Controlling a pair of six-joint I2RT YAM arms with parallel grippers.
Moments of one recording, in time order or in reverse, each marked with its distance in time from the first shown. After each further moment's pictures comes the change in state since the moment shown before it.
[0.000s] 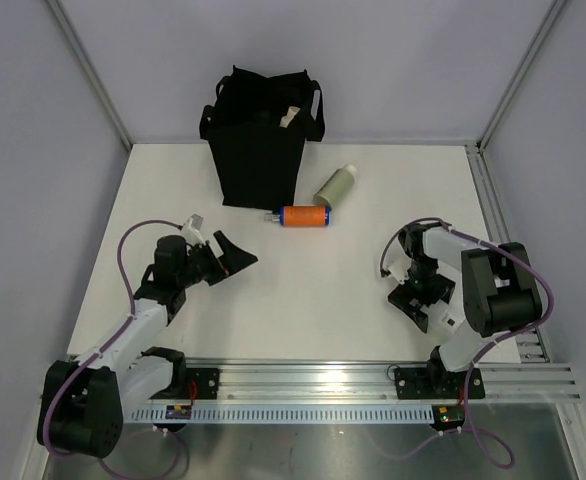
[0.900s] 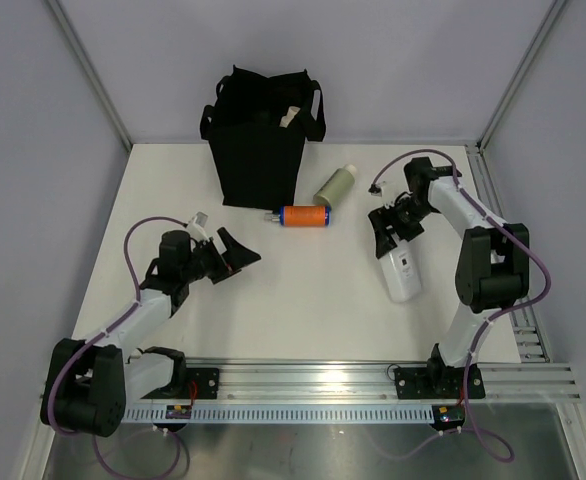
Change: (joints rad) left arm 0.000 0.110 0.026 0.050 0.034 -0.020; right arm -0.043 0.152 0.524 0.003 -0.455 0.113
